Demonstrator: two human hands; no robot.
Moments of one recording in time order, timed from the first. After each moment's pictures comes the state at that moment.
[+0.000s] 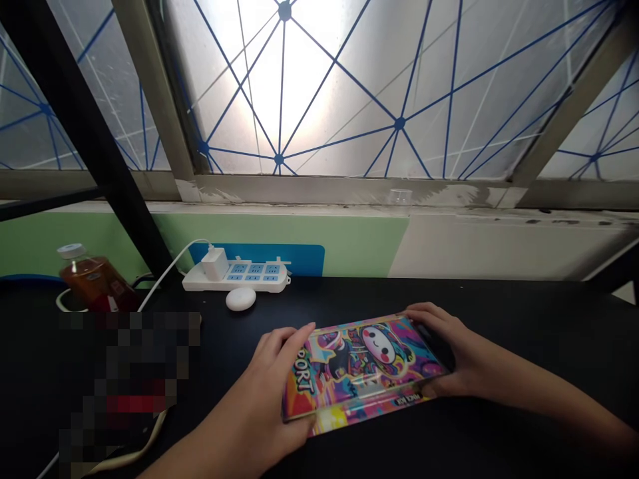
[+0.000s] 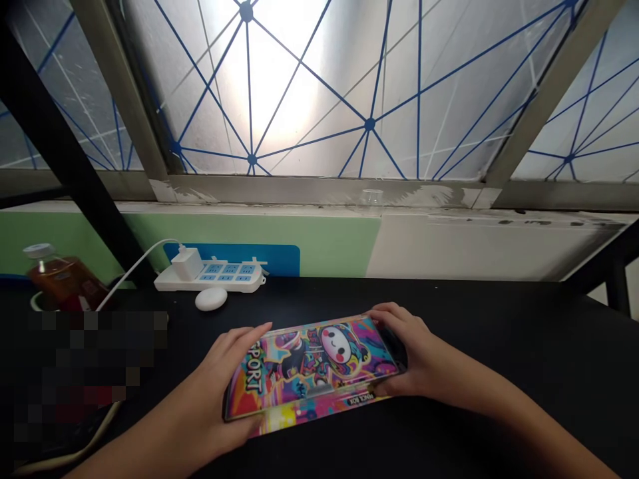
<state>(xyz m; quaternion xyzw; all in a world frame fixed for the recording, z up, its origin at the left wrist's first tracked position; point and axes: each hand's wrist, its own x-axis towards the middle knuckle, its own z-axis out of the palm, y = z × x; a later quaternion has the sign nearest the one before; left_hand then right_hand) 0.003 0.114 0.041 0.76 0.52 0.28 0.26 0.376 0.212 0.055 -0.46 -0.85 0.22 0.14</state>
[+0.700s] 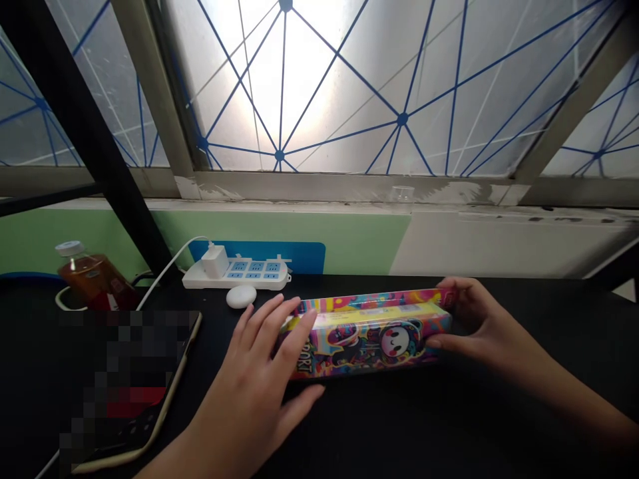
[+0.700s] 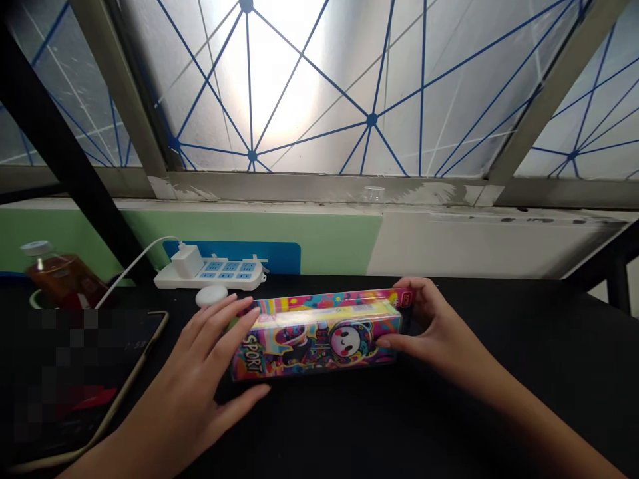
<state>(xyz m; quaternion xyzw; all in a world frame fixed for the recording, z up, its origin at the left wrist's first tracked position) 0.002 0.113 0.061 0.83 0.47 0.30 -0.09 0.362 0.211 0.068 -0.48 -0.70 0.30 0.43</state>
